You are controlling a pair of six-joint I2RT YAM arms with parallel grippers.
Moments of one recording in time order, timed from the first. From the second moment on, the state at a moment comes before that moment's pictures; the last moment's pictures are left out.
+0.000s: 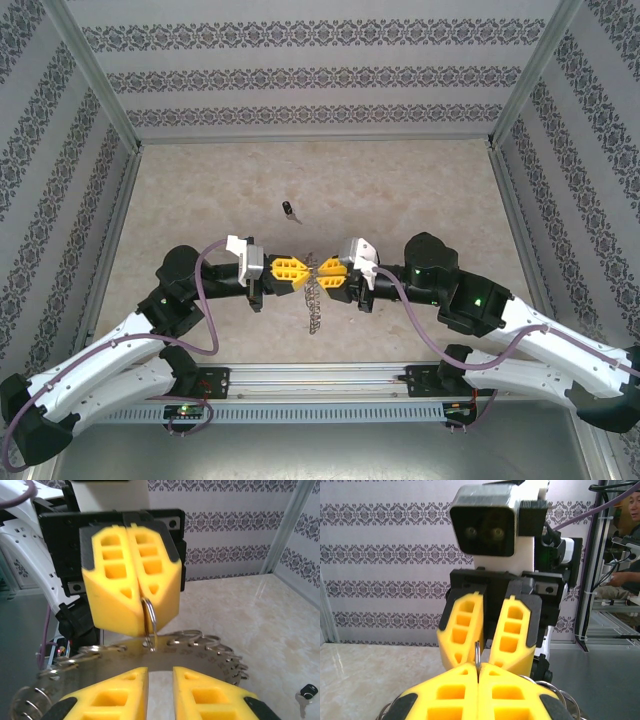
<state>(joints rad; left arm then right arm) -0.76 0.77 0.65 0.30 0.69 -0.09 1.04 0.84 0.93 -0.31 -0.30 -0.09</state>
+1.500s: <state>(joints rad) -0.76 0.75 0.86 -0.33 0.55 0.29 1.04 1.04 1.24 -0.76 -0.20 -0.24</state>
